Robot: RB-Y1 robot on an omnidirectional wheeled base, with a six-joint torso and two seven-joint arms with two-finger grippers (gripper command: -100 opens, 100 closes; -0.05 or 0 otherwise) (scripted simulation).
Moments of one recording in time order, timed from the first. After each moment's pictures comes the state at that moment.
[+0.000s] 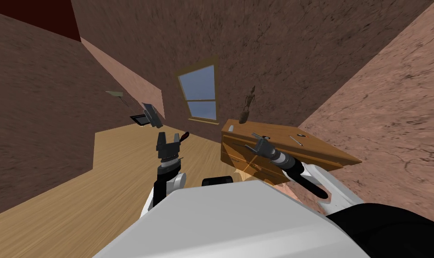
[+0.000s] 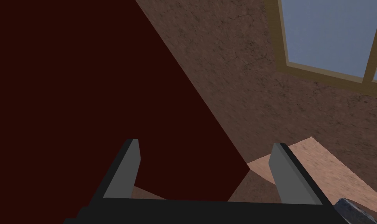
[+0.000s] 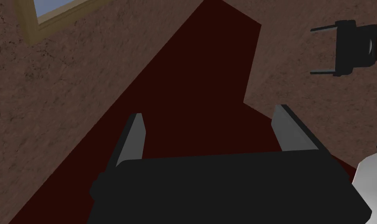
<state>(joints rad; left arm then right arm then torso) 0.50 0.00 -0.03 -2.29 -0.01 -0.61 0.03 0.57 -0.56 -0.41 -2.20 0.62 -0.93 0.43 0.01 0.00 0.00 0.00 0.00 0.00</state>
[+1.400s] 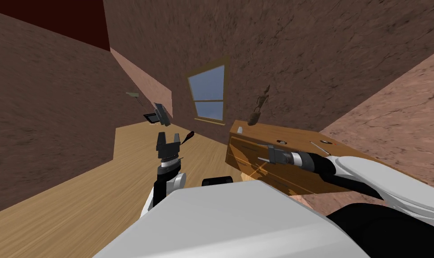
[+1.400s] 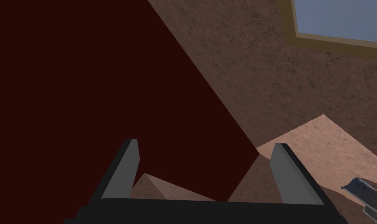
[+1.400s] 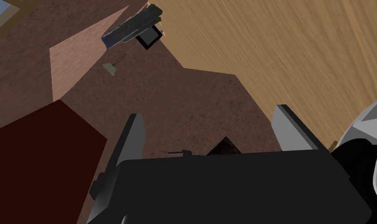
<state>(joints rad) 0.50 0.00 -0.03 -2.29 -0.01 -0.61 0.03 0.73 -0.92 -0.66 -2.04 0.96 -1.13 0.64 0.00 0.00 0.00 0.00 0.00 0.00</state>
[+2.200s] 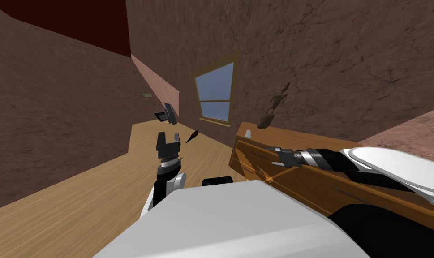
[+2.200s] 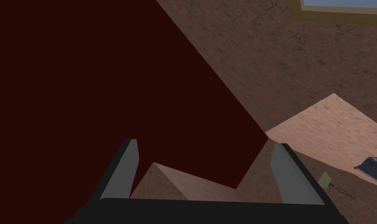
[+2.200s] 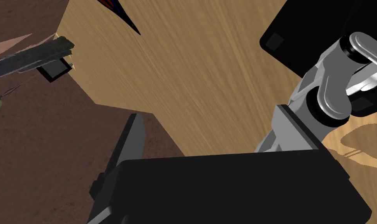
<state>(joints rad) 0.51 0.00 -0.03 -2.29 -0.01 -0.61 0.03 0.85 -1.12 -0.78 -1.95 1.12 -1.23 0.73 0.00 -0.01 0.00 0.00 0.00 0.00</state>
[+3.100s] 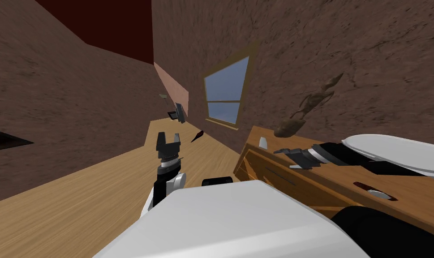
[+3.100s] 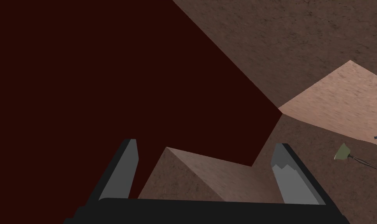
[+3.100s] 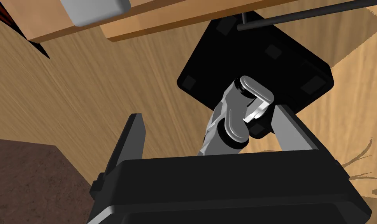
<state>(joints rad) 0.51 0.00 -0.03 -2.29 -0.01 -0.61 0.03 0.99 -1.34 -0.88 -1.84 1.27 -1.30 0.79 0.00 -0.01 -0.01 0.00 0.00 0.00</state>
